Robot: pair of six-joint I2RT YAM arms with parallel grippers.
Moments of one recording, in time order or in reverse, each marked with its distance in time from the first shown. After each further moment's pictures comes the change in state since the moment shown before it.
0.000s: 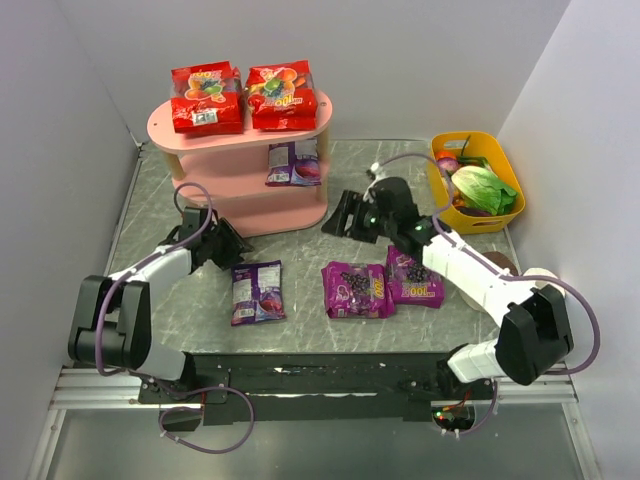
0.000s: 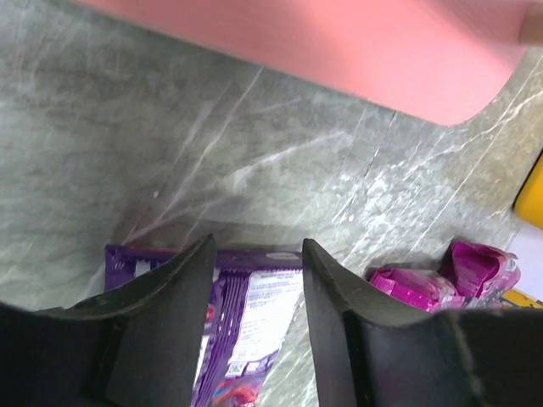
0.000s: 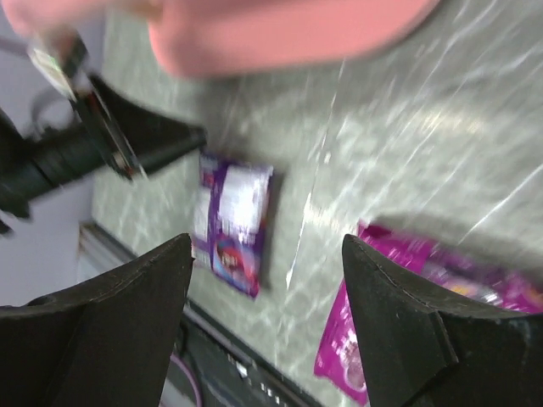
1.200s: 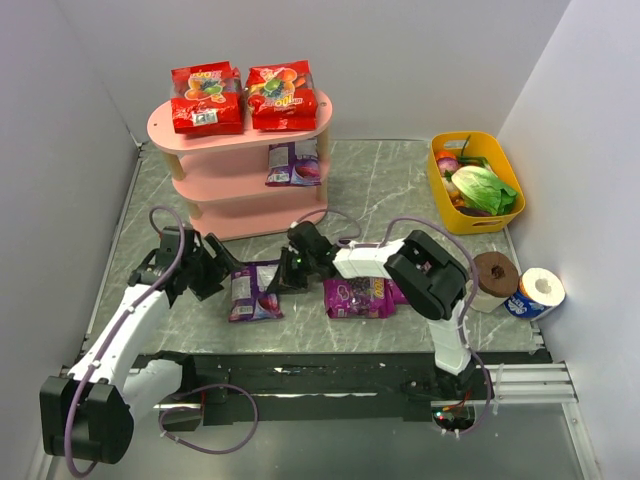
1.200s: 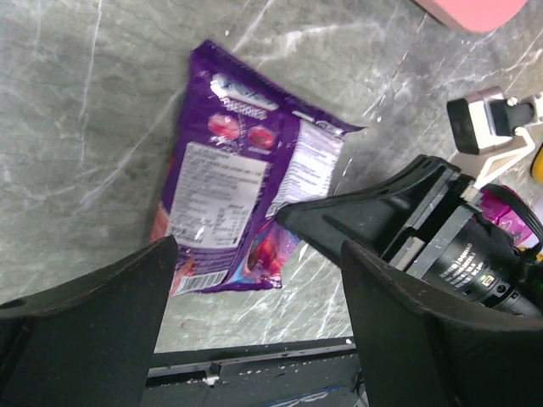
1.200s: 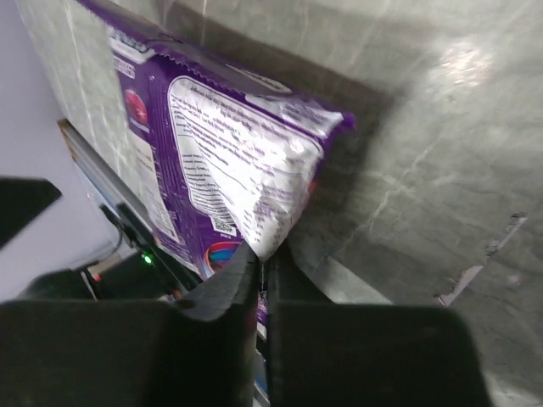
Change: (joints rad) left arm 0.000 -0.480 -0.069 -0.451 -0.060 -0.002; right arm 0.324 0.645 0.121 0.270 -0.166 0.299
